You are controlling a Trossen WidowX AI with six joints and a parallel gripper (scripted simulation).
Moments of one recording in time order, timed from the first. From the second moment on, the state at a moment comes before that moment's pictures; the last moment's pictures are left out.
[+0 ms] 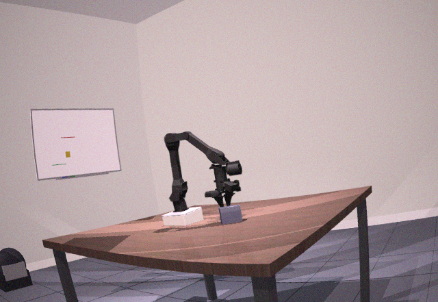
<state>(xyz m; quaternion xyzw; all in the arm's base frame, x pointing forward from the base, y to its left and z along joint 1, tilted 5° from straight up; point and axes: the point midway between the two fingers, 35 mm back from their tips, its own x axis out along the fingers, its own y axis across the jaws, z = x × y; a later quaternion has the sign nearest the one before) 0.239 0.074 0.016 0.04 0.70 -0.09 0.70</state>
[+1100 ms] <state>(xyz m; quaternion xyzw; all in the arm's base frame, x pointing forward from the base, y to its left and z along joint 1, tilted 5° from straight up) 0.236 0.070 -0.027 0.04 0.71 -0.09 0.70</state>
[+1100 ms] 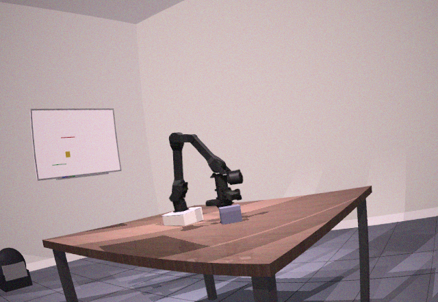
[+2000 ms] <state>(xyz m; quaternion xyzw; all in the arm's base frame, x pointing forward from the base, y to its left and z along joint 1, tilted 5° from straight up) 0.241 0.076 0.002 0.03 0.70 -0.08 0.71</state>
